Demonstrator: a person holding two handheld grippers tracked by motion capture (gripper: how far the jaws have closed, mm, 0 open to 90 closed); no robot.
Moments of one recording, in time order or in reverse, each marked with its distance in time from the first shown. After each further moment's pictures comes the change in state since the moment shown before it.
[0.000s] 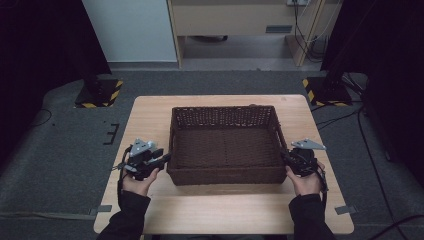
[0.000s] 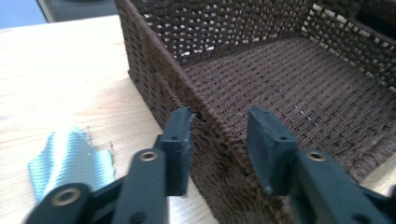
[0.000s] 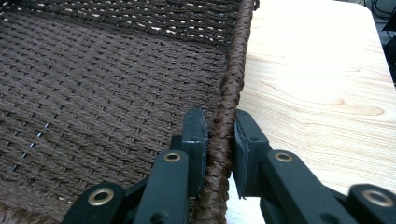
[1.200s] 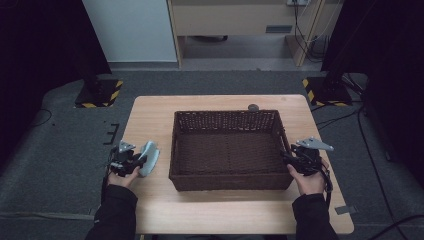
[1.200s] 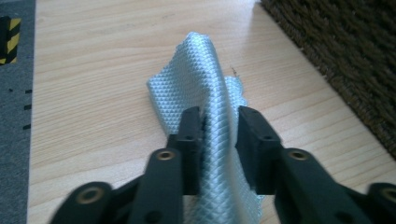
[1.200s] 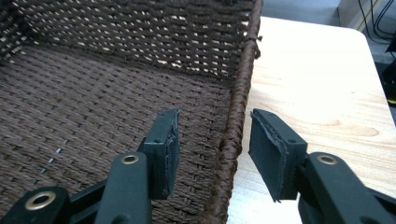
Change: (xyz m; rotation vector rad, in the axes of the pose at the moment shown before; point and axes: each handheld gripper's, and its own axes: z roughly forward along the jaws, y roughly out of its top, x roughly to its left) left arm 0.085 -0.044 0.032 0.209 0.181 -0.014; right arm -0.009 0.003 -0.006 -0.075 0.028 0.000
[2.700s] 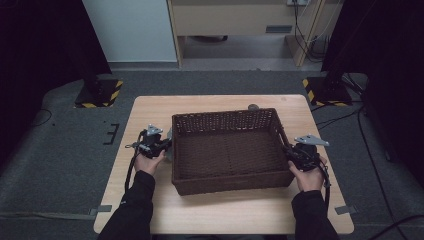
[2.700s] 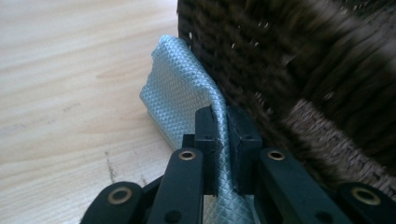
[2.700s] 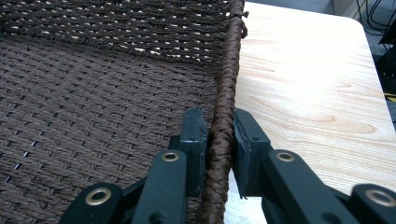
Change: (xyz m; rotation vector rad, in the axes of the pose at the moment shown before) left arm -0.046 0.061 0.047 -0.098 -0.131 0.053; right arm -0.009 0.000 0.019 0.040 -0.029 -0.008
